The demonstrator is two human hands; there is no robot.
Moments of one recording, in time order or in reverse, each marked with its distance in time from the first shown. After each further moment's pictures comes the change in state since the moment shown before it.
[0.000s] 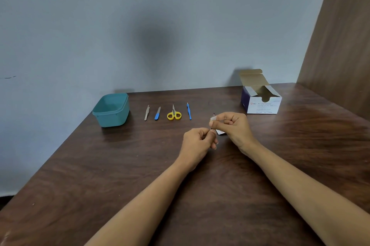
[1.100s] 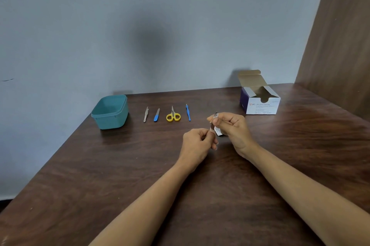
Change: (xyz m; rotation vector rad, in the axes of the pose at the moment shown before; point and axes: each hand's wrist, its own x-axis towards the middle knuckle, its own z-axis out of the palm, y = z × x) left_hand -0.001 0.007 0.000 0.014 0.020 -0.044; right_hand -0.005 -0.010 0.006 0.082 -0.009 -0.006
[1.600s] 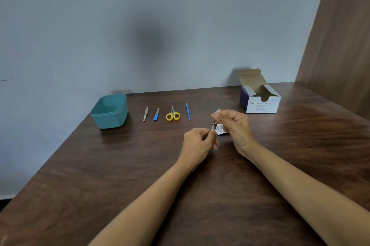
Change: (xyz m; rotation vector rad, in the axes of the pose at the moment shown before) left_hand 0.002 -0.001 0.002 0.060 -0.016 -0.021; right_hand -0.004 -0.010 0.003 0.084 0.114 0.042
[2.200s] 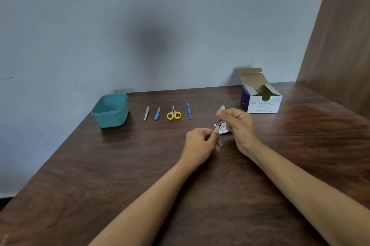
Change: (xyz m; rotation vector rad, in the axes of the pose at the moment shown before) left_hand -0.001 0.001 0.001 0.022 -0.025 0.035; right_hand 0.002 -0.002 0.001 0.025 0.080 0.061
